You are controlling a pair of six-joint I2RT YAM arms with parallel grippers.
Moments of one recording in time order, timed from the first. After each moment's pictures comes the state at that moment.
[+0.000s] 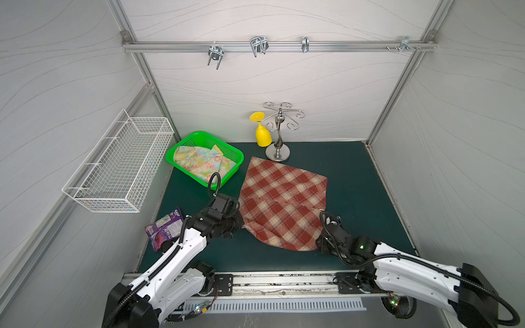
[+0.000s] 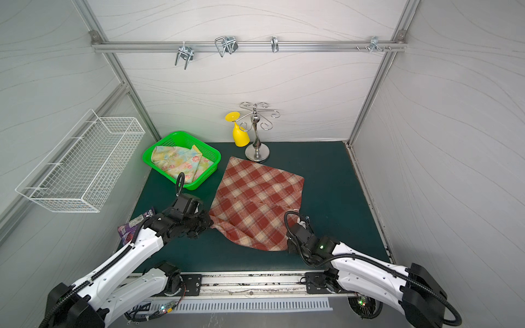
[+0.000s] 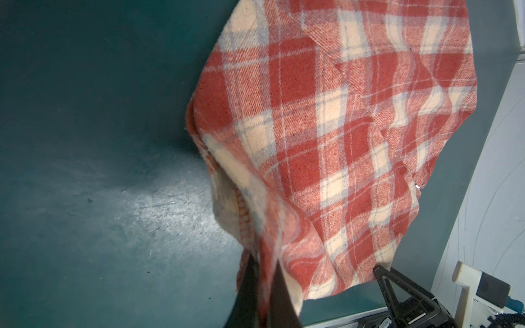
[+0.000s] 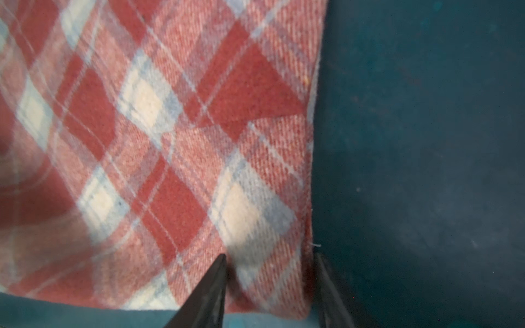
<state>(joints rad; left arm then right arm) -0.41 0.93 0.62 -0.73 0.14 -0.95 0.98 0.84 0.30 -0.54 0.16 1.00</state>
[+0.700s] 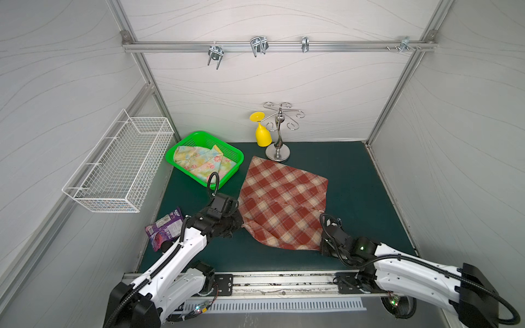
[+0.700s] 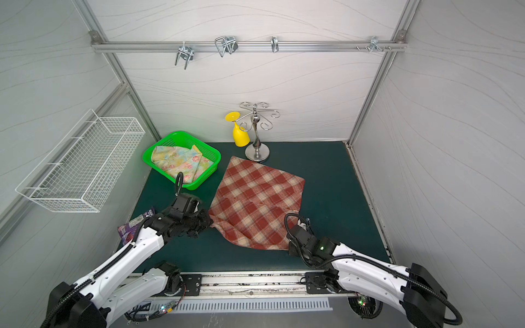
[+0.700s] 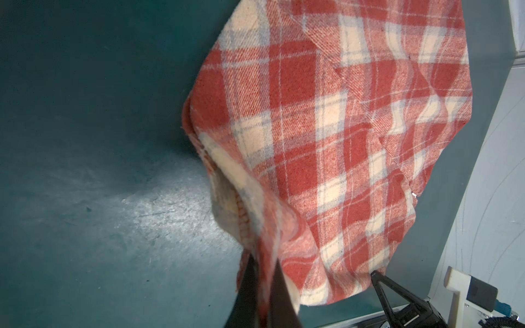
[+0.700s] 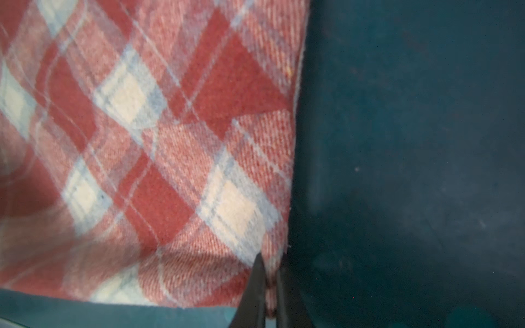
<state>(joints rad) -0.39 0.94 0.61 -0.71 0.15 -0.93 1.00 0.82 0.30 -0.56 0.14 1.02</state>
